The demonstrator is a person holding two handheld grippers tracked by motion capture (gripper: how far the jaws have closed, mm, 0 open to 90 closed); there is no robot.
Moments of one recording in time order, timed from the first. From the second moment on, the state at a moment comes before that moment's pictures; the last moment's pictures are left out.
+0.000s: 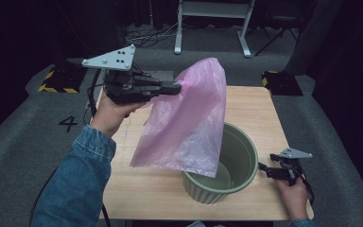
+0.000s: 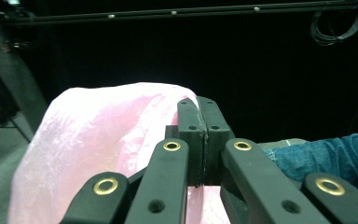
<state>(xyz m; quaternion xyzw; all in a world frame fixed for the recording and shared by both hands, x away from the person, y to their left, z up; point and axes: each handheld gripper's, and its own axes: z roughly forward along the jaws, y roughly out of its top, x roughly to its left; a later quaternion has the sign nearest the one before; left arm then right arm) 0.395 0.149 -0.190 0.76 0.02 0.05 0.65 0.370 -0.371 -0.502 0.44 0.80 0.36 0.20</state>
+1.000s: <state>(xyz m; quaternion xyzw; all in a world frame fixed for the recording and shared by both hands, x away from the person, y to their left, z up) 0.424 0.043 -0.230 0.77 0.00 0.05 0.63 0.370 -0.371 -0.502 0.44 0.80 0.36 0.20</state>
